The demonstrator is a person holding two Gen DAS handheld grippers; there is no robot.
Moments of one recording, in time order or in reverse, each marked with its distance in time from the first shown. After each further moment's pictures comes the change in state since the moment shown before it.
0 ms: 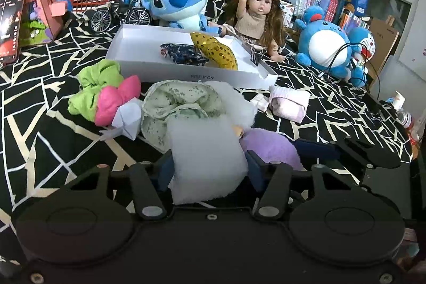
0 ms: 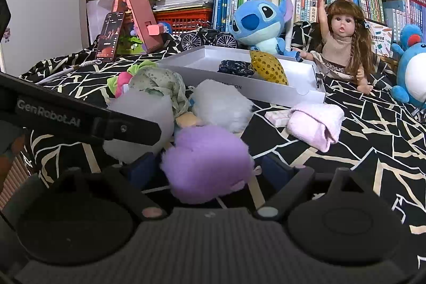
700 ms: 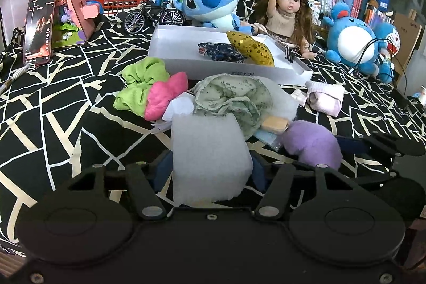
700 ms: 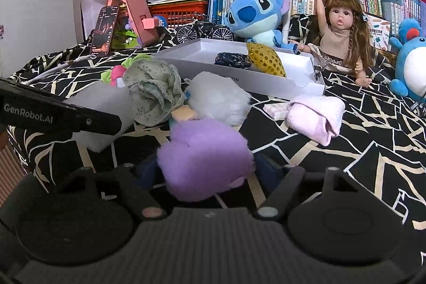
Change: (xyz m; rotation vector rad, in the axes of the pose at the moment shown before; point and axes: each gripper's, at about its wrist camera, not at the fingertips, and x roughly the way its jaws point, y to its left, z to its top) left arm -0.009 0.021 -0.010 0.012 -0.008 0.146; right arm 0.008 0.000 -0.001 0.011 0.031 -0.013
